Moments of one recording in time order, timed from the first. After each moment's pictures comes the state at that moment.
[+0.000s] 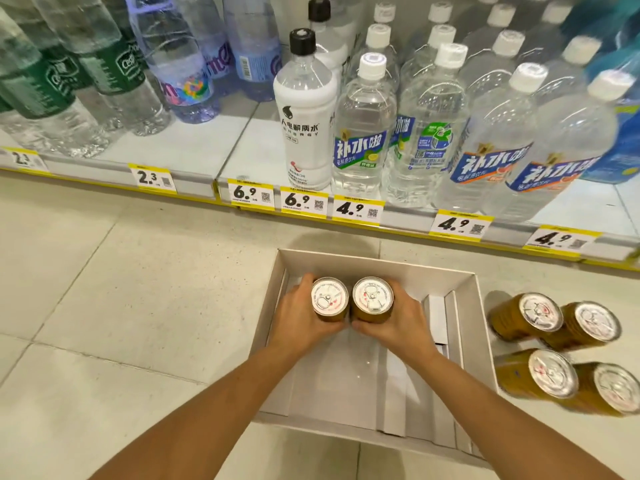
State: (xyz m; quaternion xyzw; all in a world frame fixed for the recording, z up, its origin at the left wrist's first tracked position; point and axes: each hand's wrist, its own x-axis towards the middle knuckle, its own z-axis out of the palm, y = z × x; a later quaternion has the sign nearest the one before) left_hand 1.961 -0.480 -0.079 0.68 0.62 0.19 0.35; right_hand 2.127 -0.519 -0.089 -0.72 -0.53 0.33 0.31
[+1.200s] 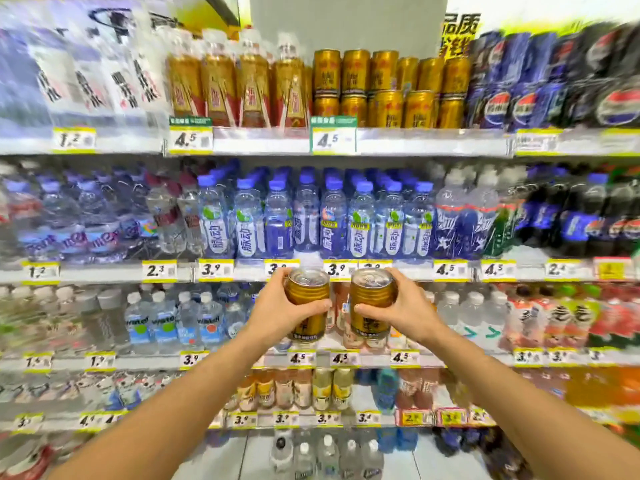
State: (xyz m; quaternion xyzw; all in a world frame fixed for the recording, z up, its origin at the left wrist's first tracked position) left_hand 1.974 -0.508 0.930 0.72 0.39 0.40 0.41; right_hand 2.177 -0.583 0.932 -0.64 -0.58 0.19 0.47
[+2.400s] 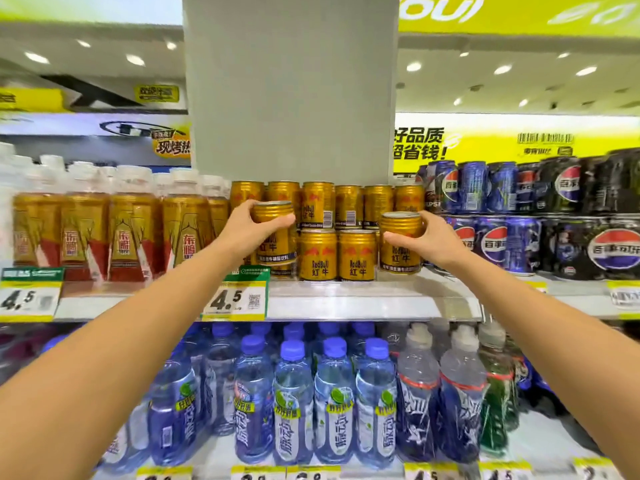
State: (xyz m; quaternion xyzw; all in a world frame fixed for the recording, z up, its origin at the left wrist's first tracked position) left_hand 2.188 -0.288 1.213 0.71 0.34 0.51 0.34; right_hand 2.462 -0.387 1.197 -0.64 -0.59 0.01 0.50
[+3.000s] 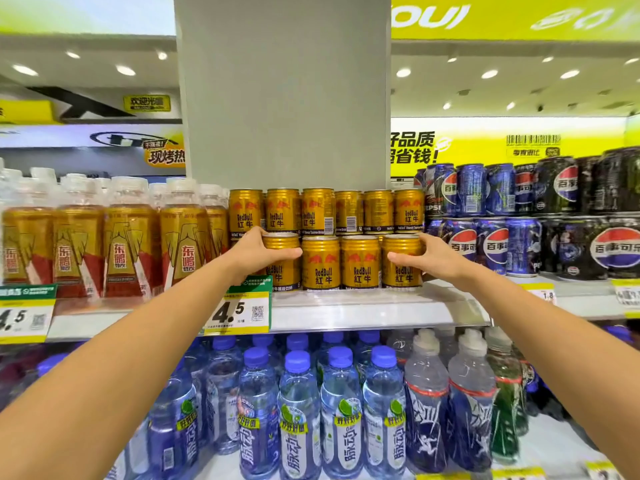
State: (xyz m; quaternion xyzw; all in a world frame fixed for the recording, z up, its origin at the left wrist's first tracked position) left_hand 2.189 -0.257 1.201 0.76 0.40 0.37 0.36; right_hand 2.471 -0.378 1.184 -0.64 -0.60 0.13 0.46
